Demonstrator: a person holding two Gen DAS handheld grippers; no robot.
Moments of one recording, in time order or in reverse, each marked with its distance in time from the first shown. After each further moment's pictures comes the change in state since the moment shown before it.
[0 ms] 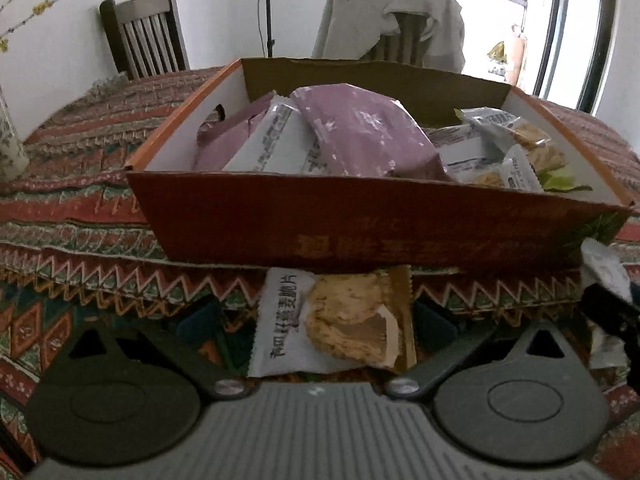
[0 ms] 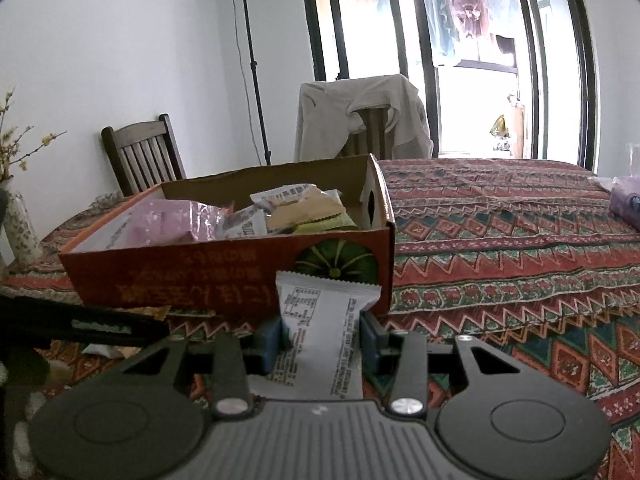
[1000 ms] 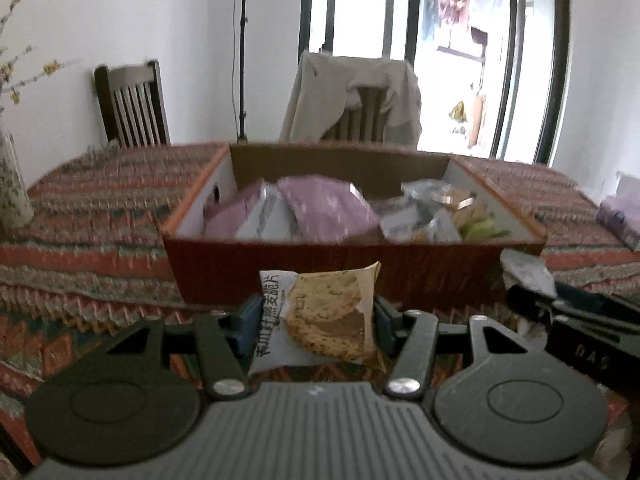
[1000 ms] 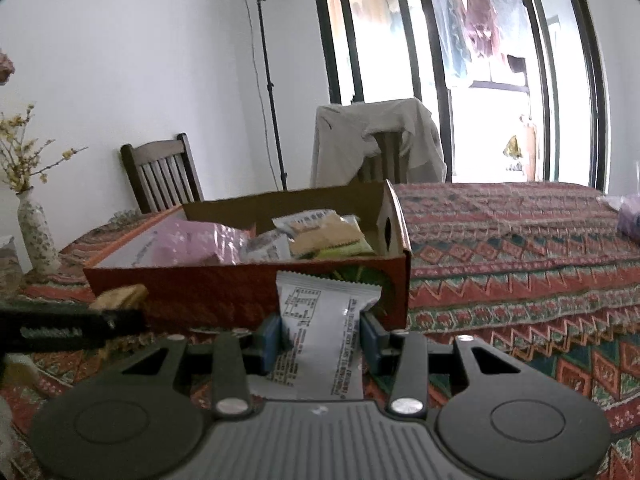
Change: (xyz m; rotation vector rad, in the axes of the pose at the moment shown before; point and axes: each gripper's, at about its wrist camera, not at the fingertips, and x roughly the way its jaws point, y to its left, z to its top) left arm -0.079 0.010 -0.012 0.027 -0.240 -0.107; right arm -0.020 0.007 0.004 -0.019 -0.085 0.045
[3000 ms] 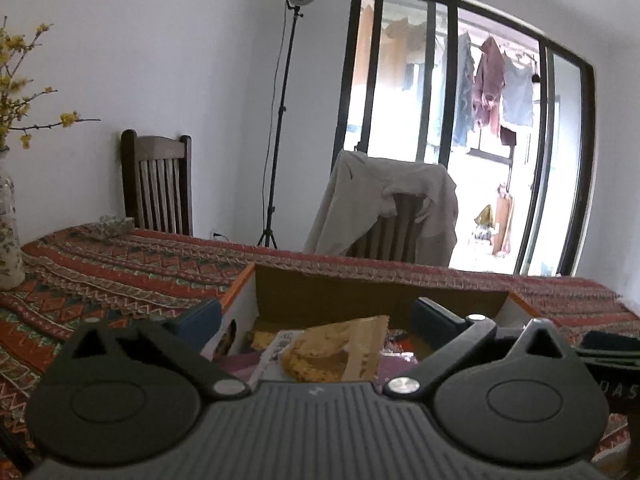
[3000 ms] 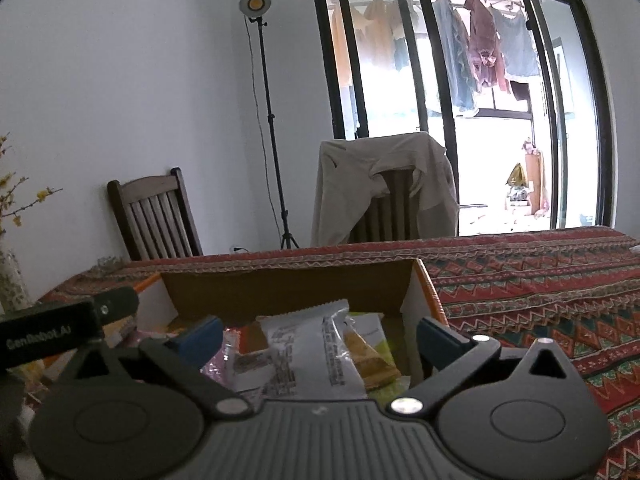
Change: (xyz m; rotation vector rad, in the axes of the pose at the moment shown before) left arm 0.060 0.020 0.053 -0.113 -0.311 0.065; right arm 0.092 0.003 0.067 -0.003 -0.094 -0.003
